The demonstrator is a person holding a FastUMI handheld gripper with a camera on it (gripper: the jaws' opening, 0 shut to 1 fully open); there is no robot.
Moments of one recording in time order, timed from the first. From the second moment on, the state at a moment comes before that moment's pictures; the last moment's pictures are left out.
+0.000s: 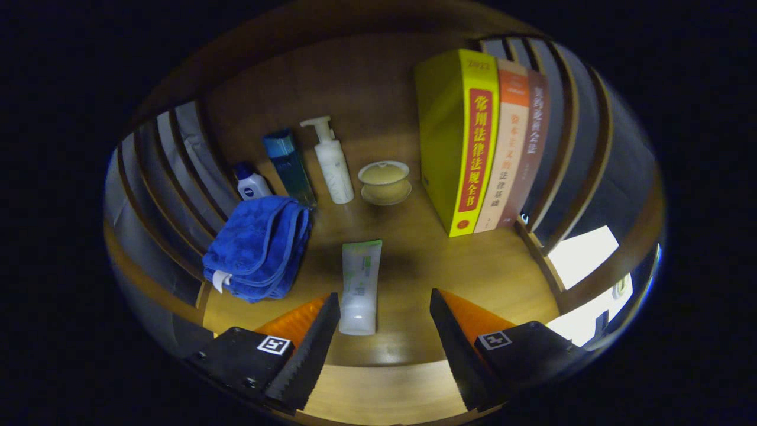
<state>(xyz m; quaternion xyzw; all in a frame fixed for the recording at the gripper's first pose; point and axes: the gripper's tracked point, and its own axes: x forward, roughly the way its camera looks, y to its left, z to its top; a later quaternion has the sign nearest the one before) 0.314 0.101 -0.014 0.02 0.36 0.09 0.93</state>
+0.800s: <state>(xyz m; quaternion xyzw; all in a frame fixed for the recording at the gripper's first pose) 0.125 0.050 0.056 -0.01 0.10 0.07 0.99</state>
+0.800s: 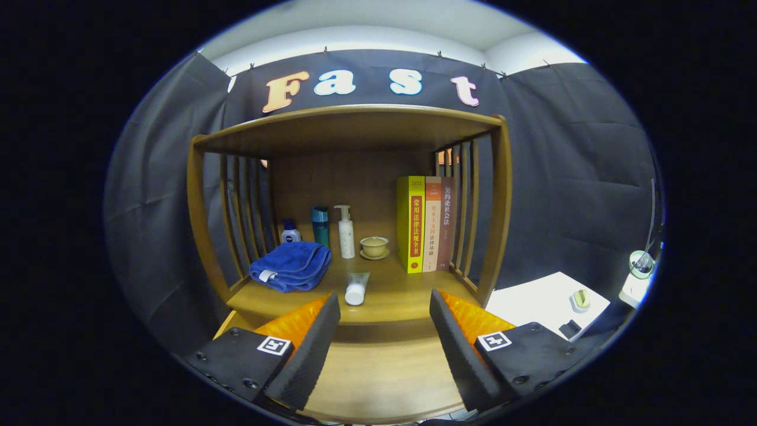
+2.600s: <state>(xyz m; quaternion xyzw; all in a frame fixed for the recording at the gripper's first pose) -0.055 0.068 -0.187 -0.04 0.18 0.08 0.98</state>
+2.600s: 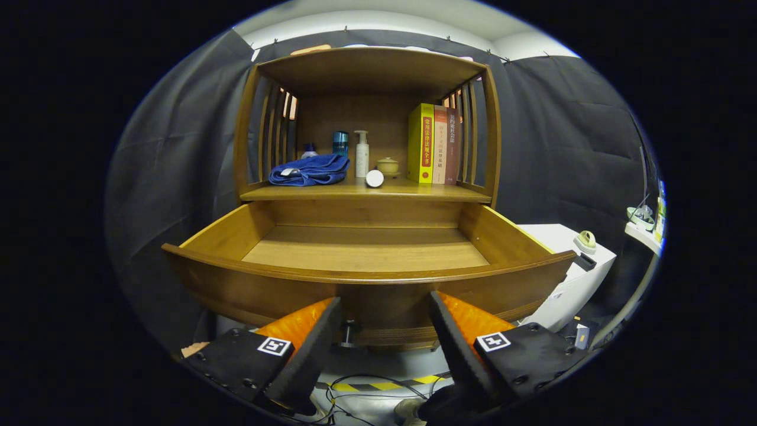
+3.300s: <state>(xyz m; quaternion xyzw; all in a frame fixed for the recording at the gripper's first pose) 0.050 0.090 -0.174 -0.04 0.16 0.09 0.98</state>
